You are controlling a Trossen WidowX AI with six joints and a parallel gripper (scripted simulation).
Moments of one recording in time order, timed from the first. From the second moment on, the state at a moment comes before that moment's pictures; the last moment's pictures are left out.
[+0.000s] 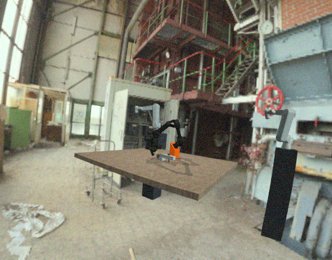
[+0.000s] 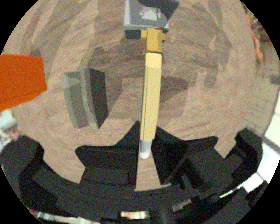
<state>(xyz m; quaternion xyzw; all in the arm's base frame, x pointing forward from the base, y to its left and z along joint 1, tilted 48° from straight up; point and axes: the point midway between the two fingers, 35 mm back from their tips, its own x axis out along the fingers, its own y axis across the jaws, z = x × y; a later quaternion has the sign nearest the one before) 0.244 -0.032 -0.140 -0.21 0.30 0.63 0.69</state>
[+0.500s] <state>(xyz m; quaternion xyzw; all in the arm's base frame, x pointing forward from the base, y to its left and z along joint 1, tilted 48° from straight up) 0.243 -0.036 -0.134 -0.21 0.30 0.63 0.69</state>
